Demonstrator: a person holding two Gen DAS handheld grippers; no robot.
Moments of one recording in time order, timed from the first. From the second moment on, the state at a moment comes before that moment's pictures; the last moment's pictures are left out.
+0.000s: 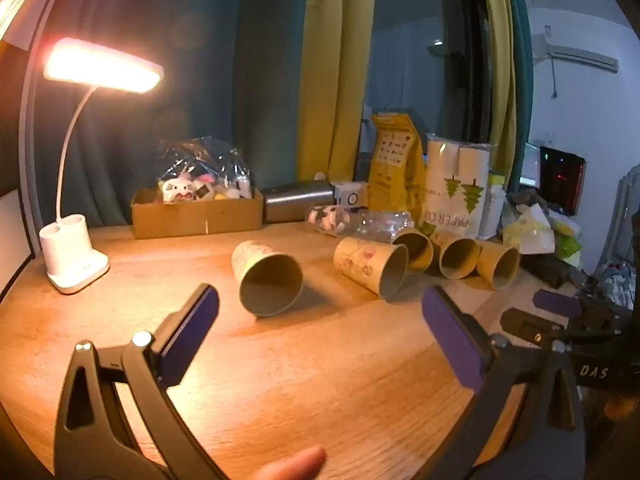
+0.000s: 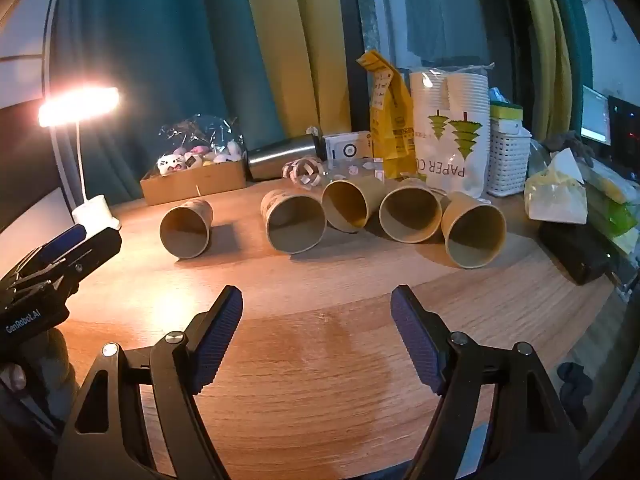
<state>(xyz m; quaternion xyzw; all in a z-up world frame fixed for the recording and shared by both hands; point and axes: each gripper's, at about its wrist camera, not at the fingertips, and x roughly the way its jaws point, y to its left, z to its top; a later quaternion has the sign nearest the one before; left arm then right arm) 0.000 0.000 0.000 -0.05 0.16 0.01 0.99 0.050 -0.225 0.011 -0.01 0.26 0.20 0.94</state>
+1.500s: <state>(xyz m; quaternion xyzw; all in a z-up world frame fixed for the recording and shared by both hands) 0.002 -0.008 0.000 -0.03 0.17 0.00 0.99 0.050 -0.229 0.009 0.00 0.27 0.20 0.94</state>
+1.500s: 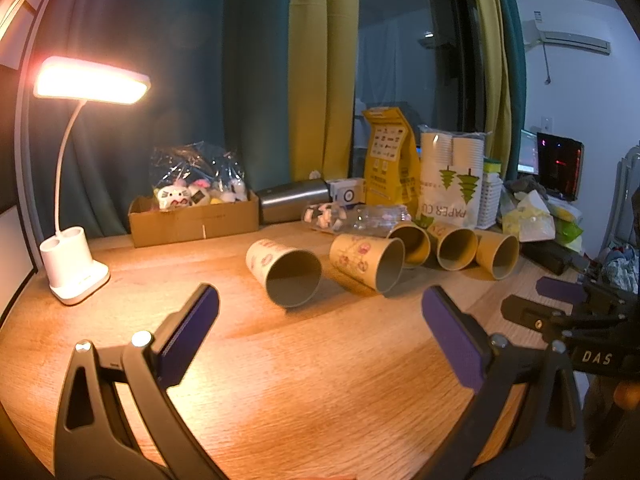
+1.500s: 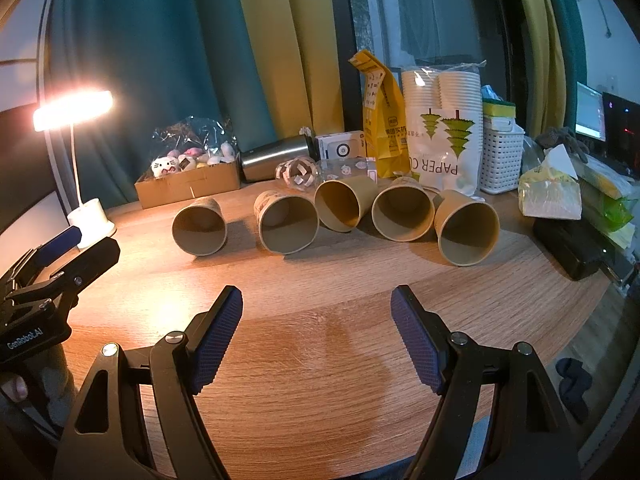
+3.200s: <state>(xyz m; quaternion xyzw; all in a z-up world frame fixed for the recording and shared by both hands) 0.002 -0.013 0.000 -0.02 0.17 0.00 0.99 0.051 -0.228 0.006 0.00 0.27 0.19 0.94</state>
